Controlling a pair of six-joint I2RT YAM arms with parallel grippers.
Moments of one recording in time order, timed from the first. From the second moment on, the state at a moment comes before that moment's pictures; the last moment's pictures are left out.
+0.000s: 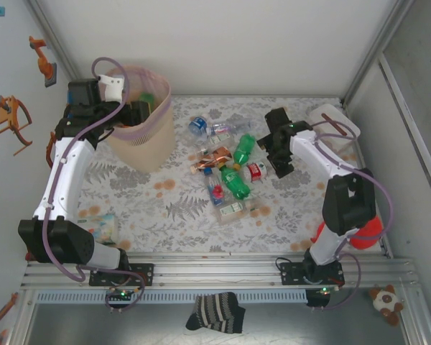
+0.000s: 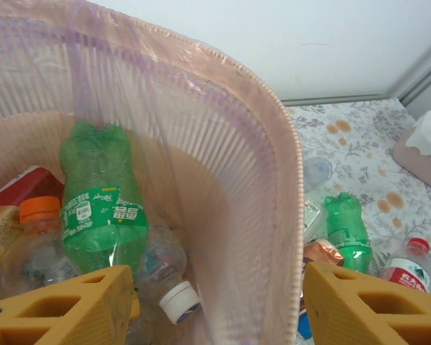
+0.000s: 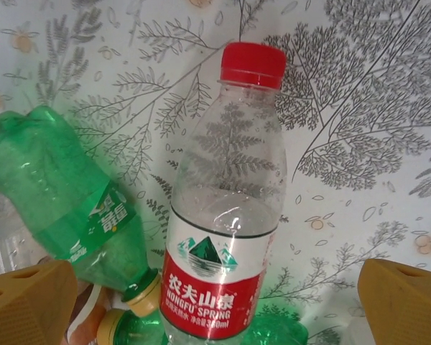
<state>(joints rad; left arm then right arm) -0.09 1.43 1.52 -0.65 0.41 -0.03 0.35 1.74 1.39 -0.93 0.02 1.38</state>
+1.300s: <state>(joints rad) -0.10 1.41 1.48 -0.63 0.47 -0.06 0.30 1.78 1.34 -0.83 0.02 1.39</state>
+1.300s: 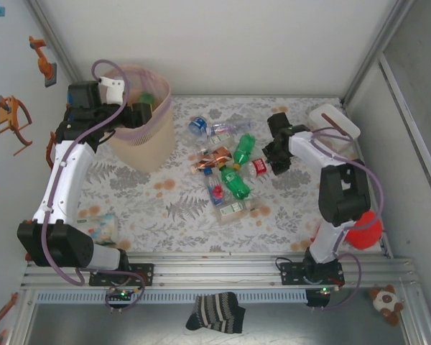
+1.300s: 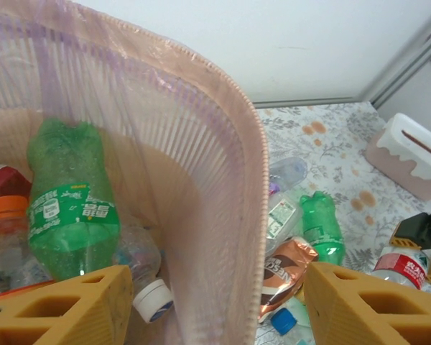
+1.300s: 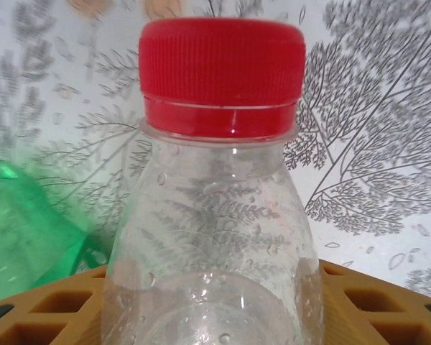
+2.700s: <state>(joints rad) -0.54 1.51 1.40 0.09 1.11 -0.25 0.44 1.24 1.24 0.12 -0.77 0.38</state>
